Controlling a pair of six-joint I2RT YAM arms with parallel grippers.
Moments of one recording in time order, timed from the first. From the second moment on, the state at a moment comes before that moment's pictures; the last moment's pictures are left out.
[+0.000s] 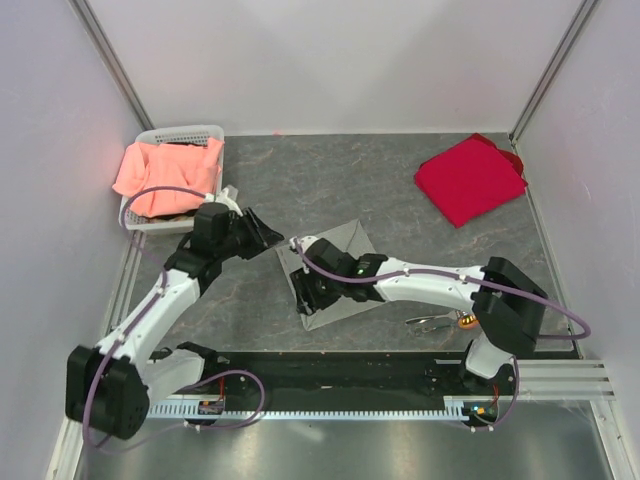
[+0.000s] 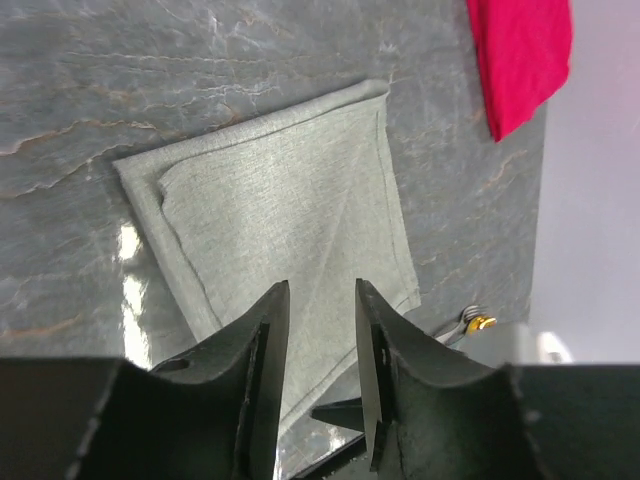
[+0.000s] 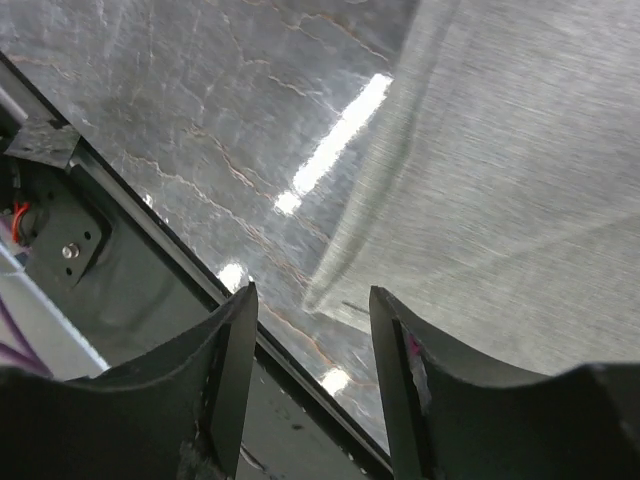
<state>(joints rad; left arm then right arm) -0.30 1.11 0.71 -0.18 0.27 -0.77 1.05 1.63 1.05 -0.28 -0.11 0.52</state>
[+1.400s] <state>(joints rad) -0.21 0.79 0.67 -0.55 0.19 -0.77 1.27 1.91 1.24 -0.47 0.32 0.53</state>
